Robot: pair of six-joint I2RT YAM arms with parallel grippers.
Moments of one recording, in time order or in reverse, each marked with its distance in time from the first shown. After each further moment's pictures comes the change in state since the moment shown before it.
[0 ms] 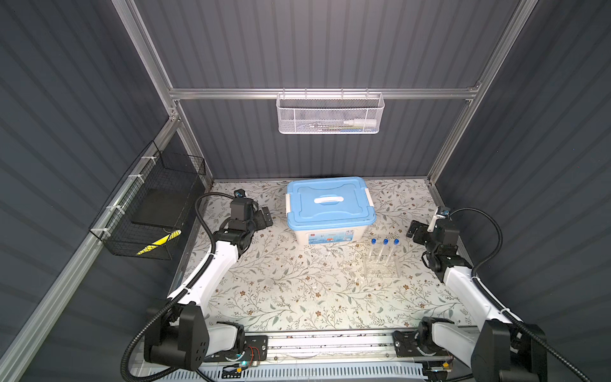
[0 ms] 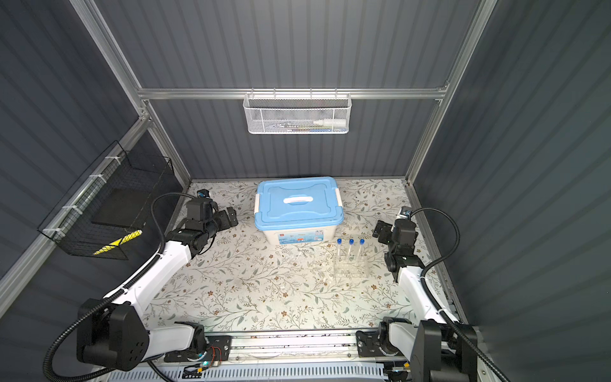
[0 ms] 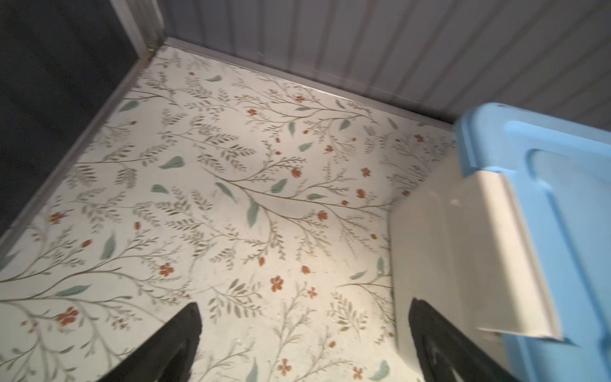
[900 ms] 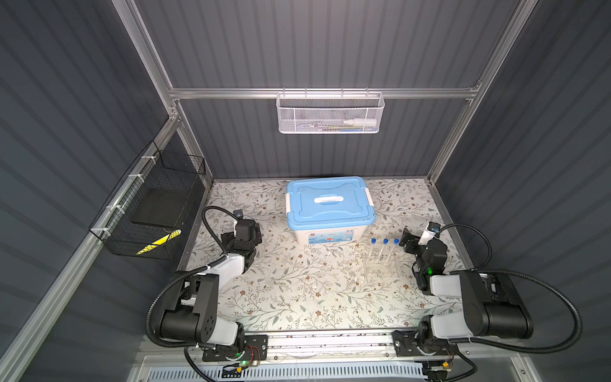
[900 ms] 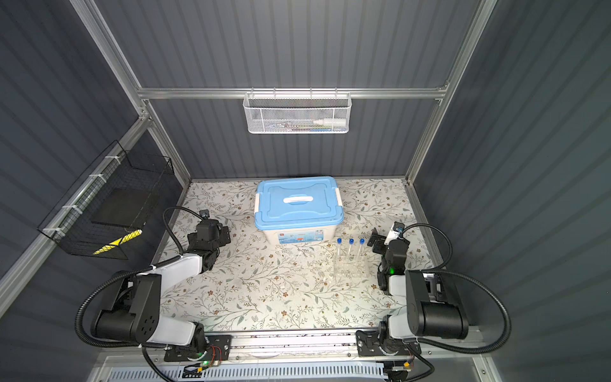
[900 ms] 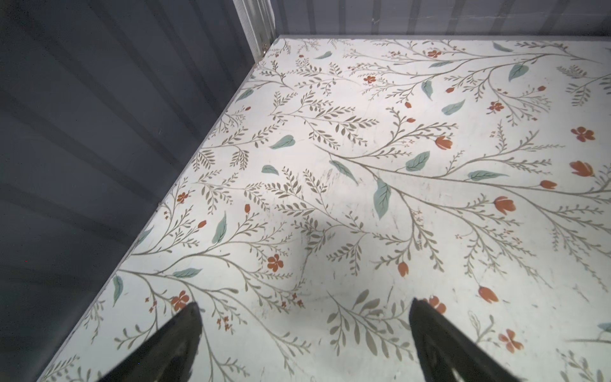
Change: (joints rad) left arm 0.037 0.169 -0.336 0.539 -0.297 0.219; right arm -0.002 0.363 -0.315 0.880 -0.077 -0.035
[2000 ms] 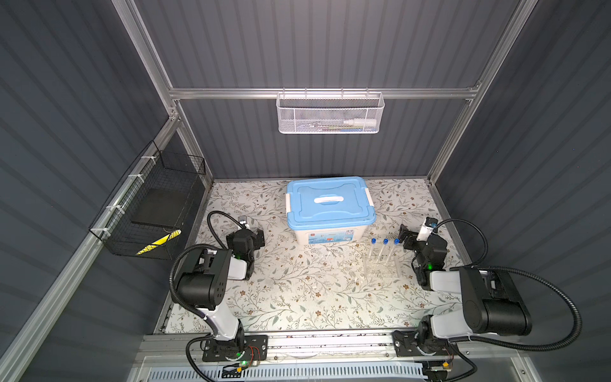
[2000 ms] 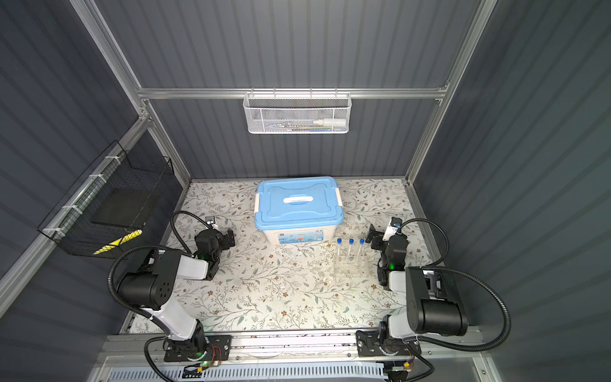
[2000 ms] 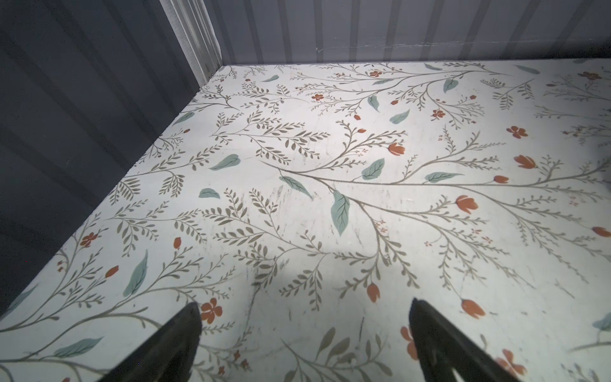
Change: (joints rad) left arm 0.059 0.248 -0.122 0.547 0.202 0.101; right arm 0.000 0.002 0.068 -0.048 -0.071 -0.016
